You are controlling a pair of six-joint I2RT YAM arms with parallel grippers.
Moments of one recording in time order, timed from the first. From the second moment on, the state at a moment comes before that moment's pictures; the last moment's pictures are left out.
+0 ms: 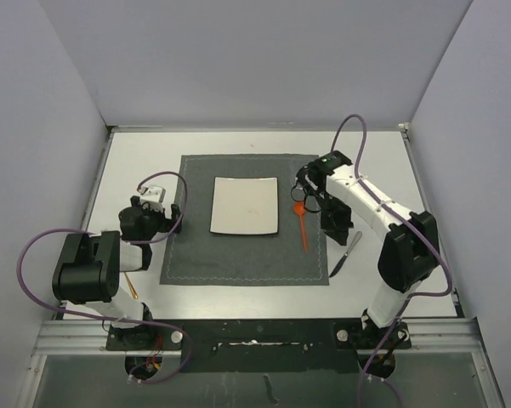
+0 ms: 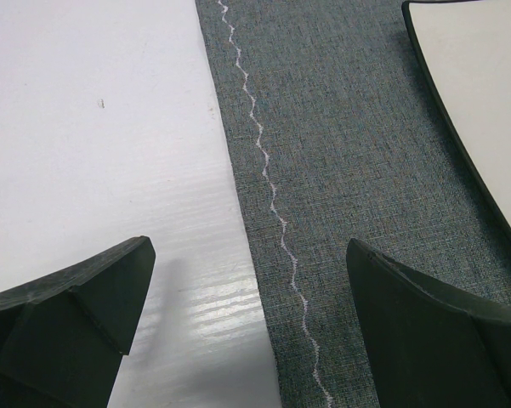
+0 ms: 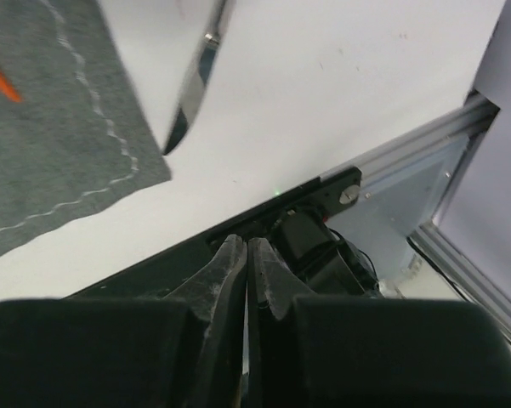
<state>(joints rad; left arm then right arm) 0.05 1.60 0.33 0.94 0.28 0.06 0.53 1.74 1.56 -1.63 0.36 0.73</state>
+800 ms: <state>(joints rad) 0.05 1.60 0.33 0.94 0.28 0.06 0.41 1.72 1.11 -1.24 0.15 0.75</state>
